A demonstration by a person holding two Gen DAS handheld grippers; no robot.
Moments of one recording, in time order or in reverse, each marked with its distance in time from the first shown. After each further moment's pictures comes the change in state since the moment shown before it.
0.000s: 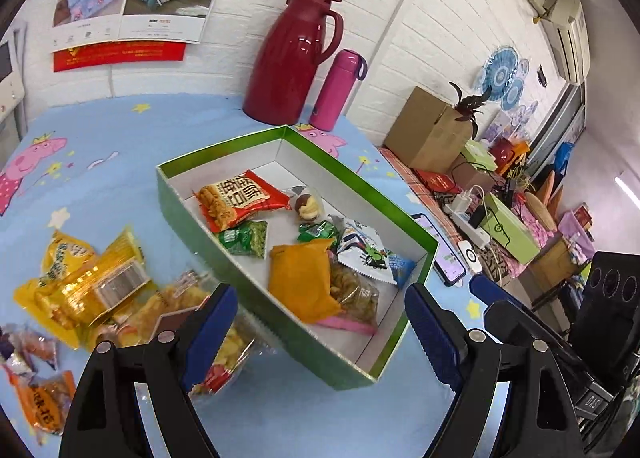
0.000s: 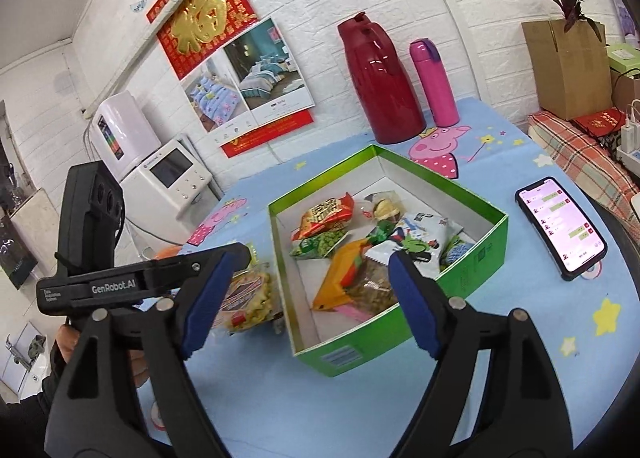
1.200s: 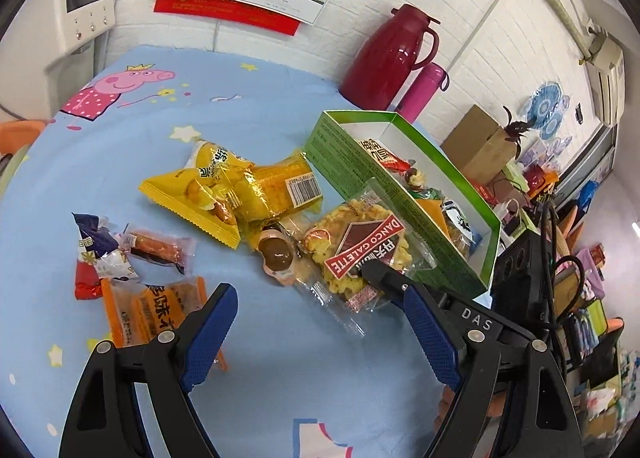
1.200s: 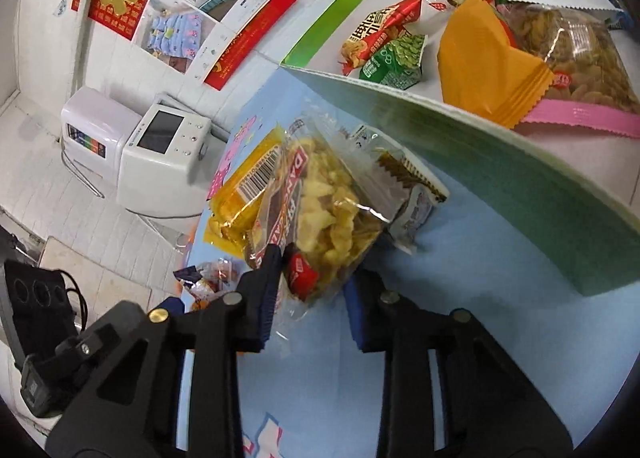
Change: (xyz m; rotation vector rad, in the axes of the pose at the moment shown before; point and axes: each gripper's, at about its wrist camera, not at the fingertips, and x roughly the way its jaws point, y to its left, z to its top) left arm -0.063 0.124 -0.073 -0.157 0.011 0.062; right arm 0.144 0.042 -0.088 0.366 0.263 0.096
